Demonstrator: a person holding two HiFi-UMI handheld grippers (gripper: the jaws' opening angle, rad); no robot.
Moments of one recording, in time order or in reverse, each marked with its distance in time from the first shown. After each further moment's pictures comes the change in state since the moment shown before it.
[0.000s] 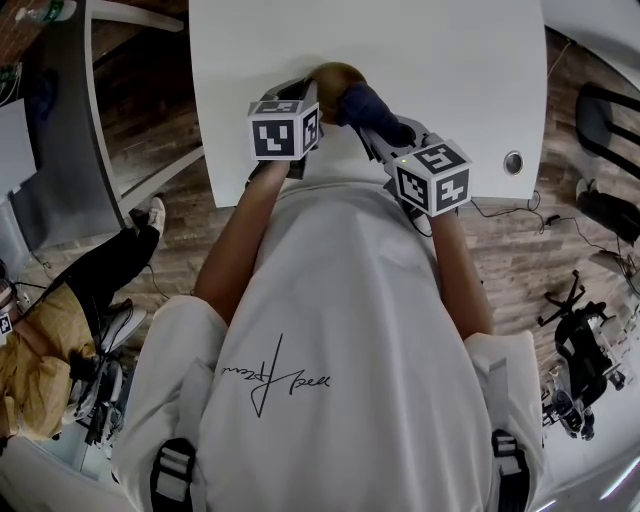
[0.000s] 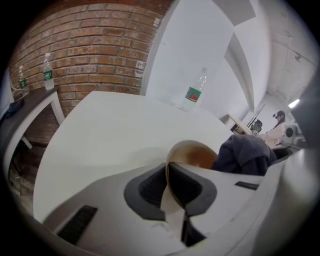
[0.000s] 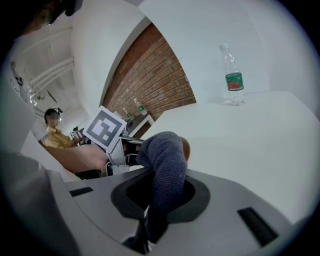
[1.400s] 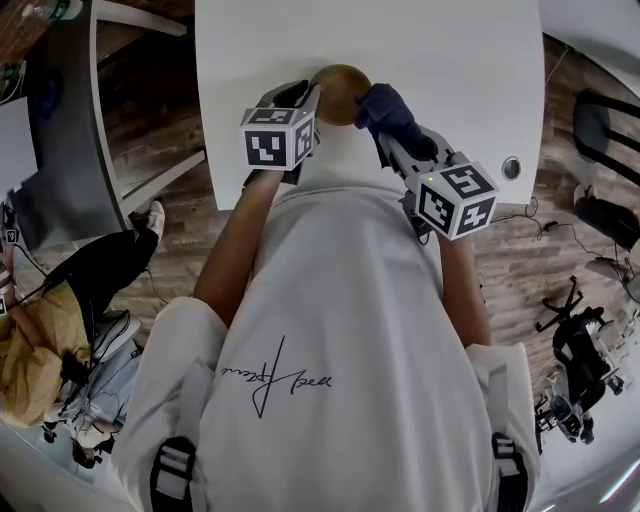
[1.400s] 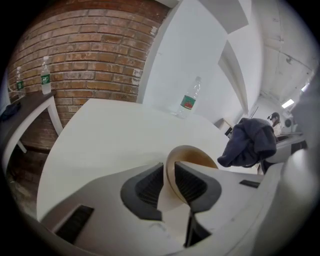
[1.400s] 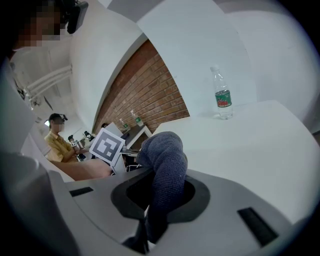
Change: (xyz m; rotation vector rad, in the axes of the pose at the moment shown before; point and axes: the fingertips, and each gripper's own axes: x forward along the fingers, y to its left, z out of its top) left arm -0.019 -0.004 0.016 0.030 -0.069 -0.048; right arm -0.046 0.005 0.032 0.045 -0.118 -0.048
